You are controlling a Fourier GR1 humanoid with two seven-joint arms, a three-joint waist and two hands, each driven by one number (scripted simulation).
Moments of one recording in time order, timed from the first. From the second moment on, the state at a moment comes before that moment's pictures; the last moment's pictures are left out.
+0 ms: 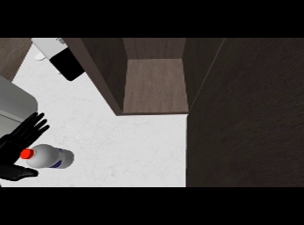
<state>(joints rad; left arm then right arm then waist) -0.19 0.38 0.46 -0.80 0.02 -0.92 -0.30 0.67 -0.05 0.20 -2.25 -0.25 0.30 -0.15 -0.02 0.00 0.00</state>
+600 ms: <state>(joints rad) -0.26 0.38 0.36 -0.59 -0.07 -0.82 -0.47 0.67 -0.05 0.20 -2.24 -0.24 0.31 -0.17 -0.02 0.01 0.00</state>
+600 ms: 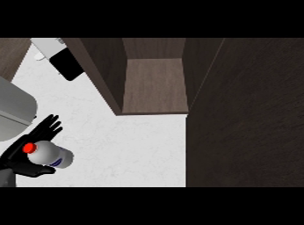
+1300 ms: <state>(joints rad) -0.32 0.35 0.29 -0.42 -0.07 -0.80 -0.52 0.65 -0.03 0.24 -2.22 -0.21 0.29 -0.17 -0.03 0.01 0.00</state>
